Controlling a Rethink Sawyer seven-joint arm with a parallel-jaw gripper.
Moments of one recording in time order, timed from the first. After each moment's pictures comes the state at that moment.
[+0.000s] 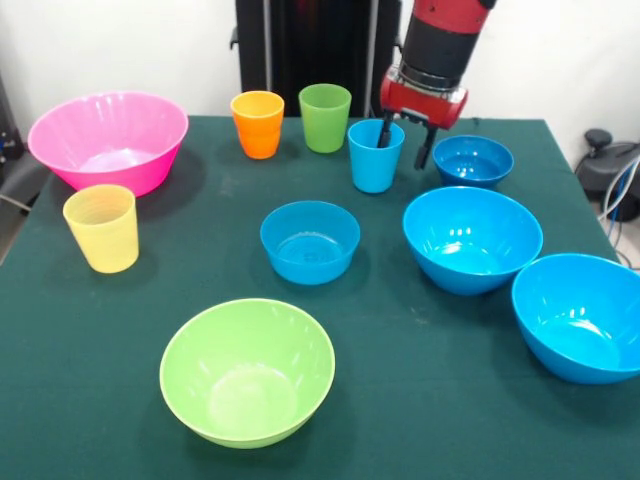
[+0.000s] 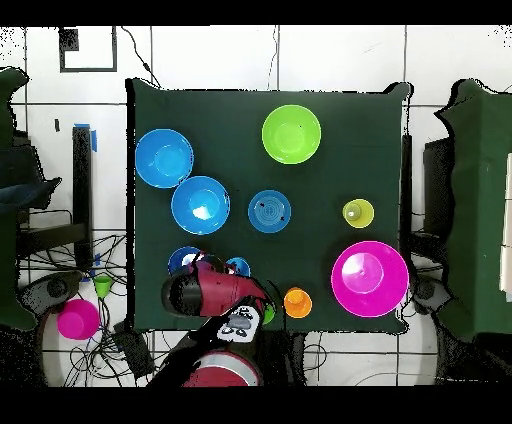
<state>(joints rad) 0.13 -0.52 -0.20 2.03 0.10 0.03 2.11</state>
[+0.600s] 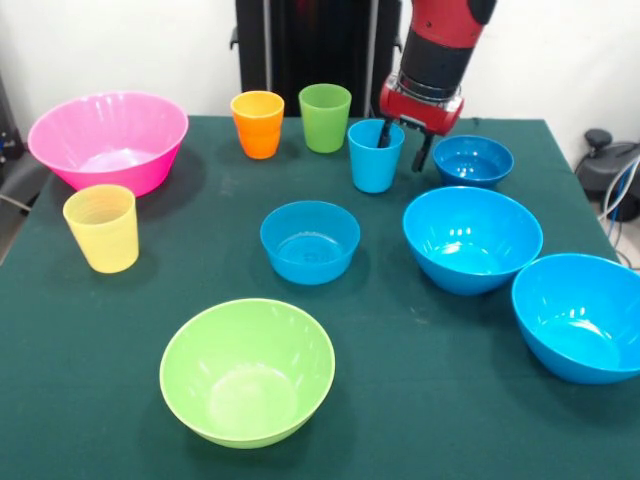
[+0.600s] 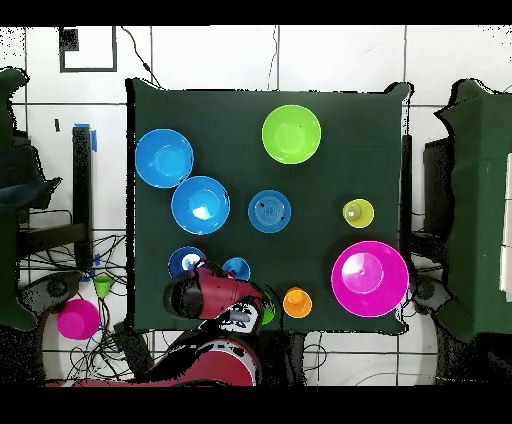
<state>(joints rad) 0.13 -0.47 -0.19 2.04 0.11 0.01 2.12</state>
